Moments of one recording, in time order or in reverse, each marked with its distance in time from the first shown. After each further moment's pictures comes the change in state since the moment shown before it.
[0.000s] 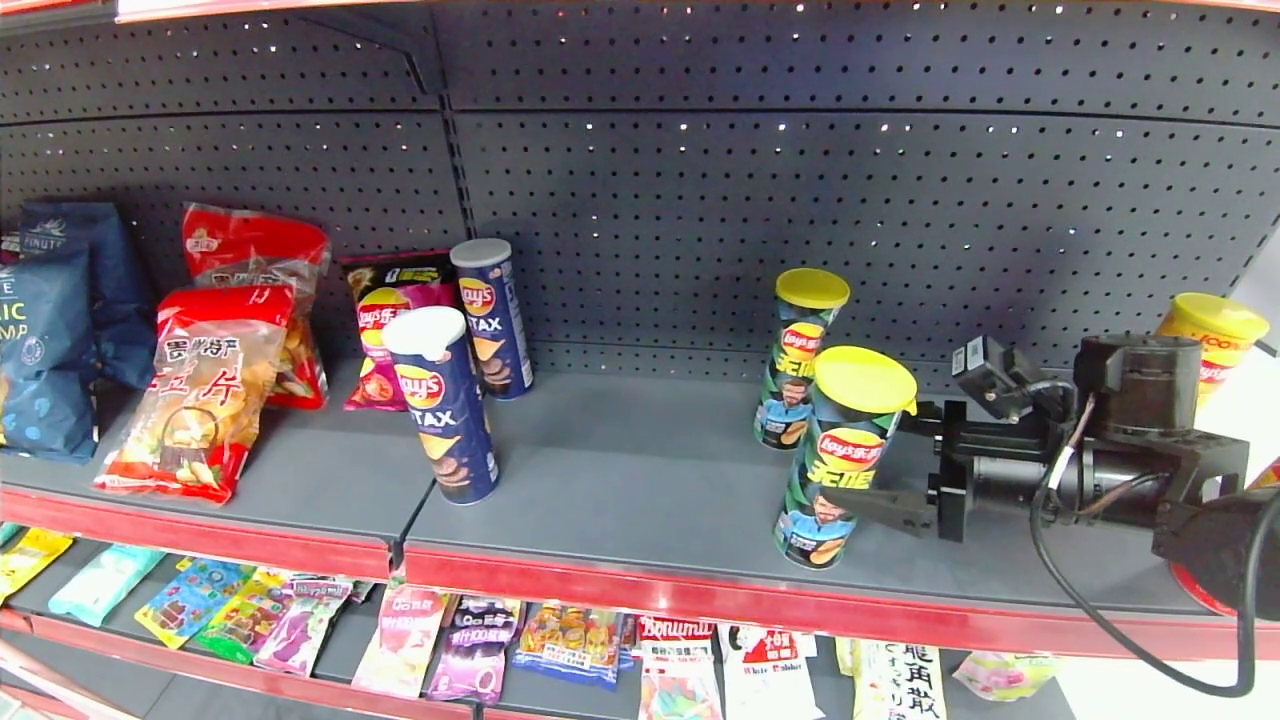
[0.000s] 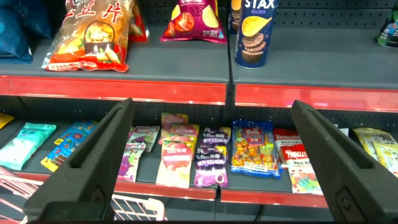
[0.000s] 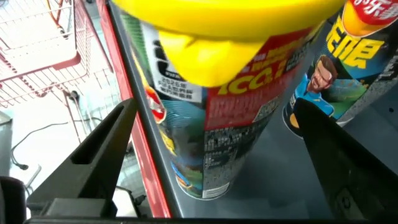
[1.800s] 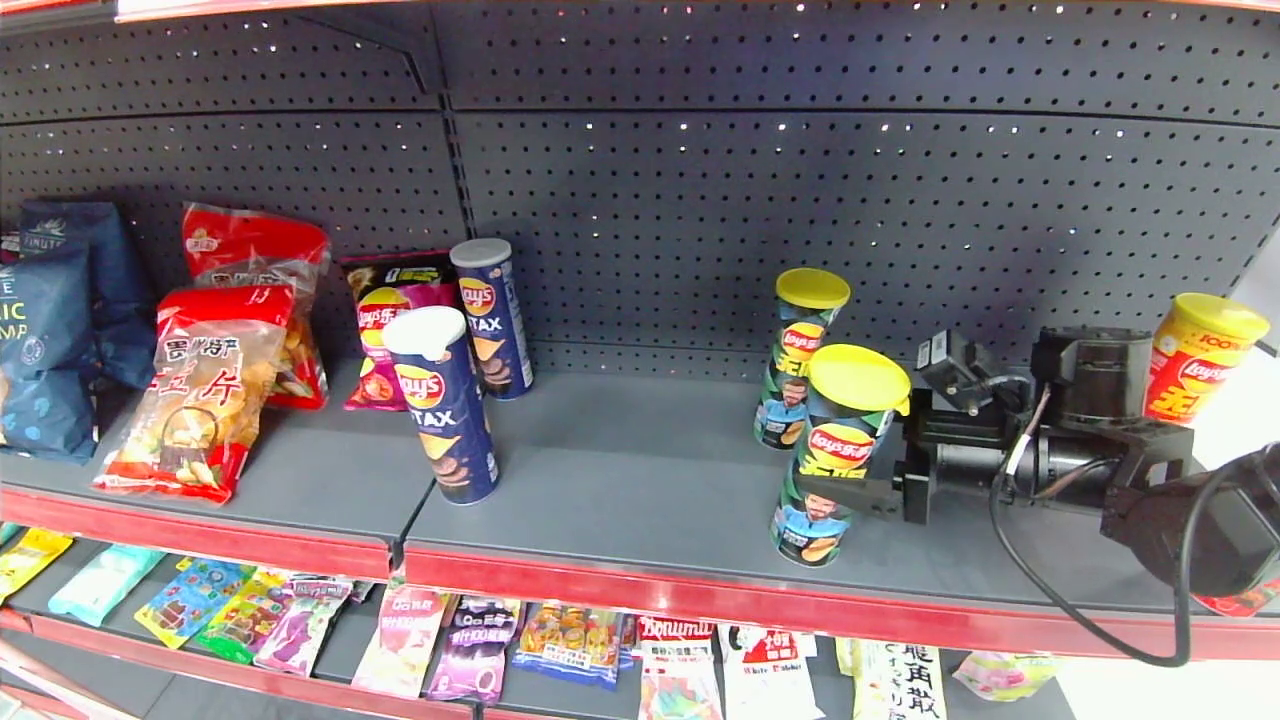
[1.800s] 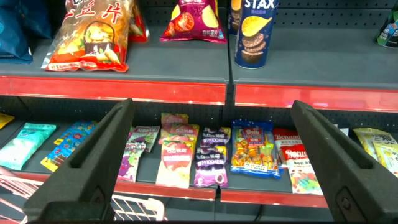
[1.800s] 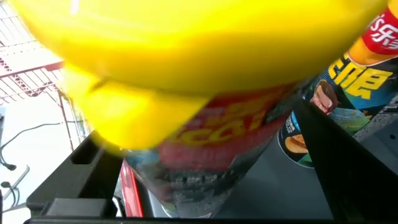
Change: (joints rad) left arm 0.000 0.000 0.000 0.000 0.000 0.000; right arm 0.031 0.079 -0.061 -0.058 0.001 -0.018
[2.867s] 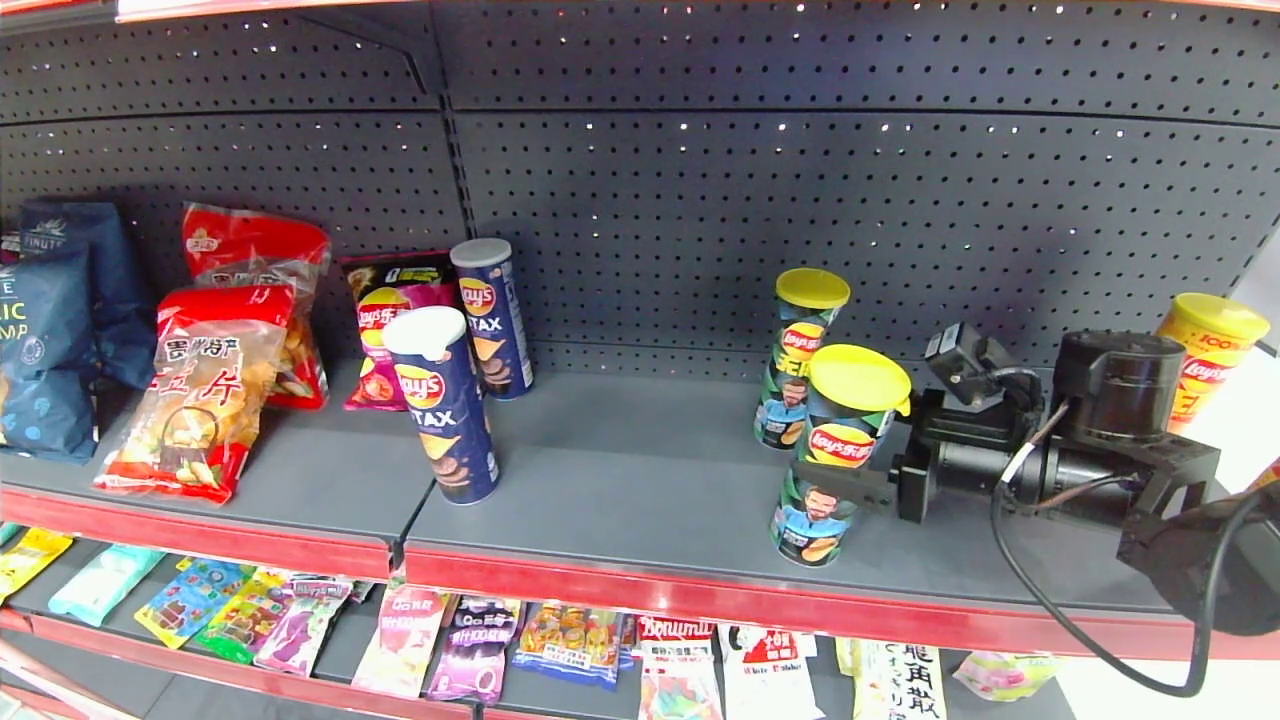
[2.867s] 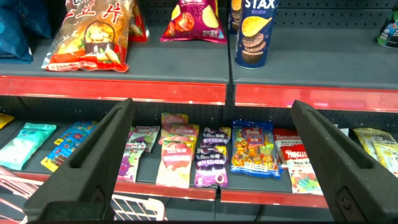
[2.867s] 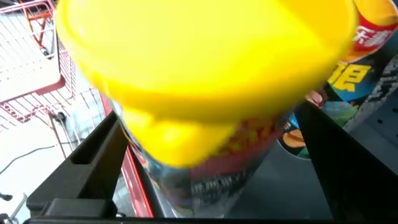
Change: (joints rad) left arm 0.000 0.000 0.000 0.000 0.000 0.000; right arm 0.047 -0.043 0.075 -0.117 -0.136 0.142
